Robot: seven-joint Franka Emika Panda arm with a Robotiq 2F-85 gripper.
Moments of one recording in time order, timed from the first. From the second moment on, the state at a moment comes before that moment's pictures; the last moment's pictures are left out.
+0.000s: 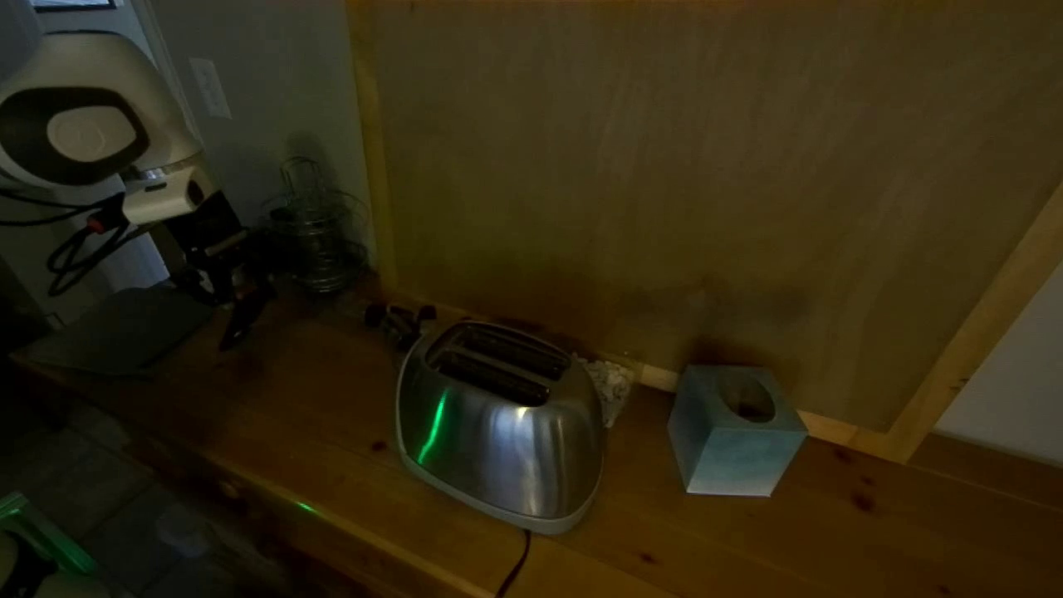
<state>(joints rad) -0.09 -0.54 0.24 -2.72 -0.07 2.29 1.71</state>
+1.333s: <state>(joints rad) -0.11 -0.57 0.37 -2.70 -0.46 2.15 2.03</state>
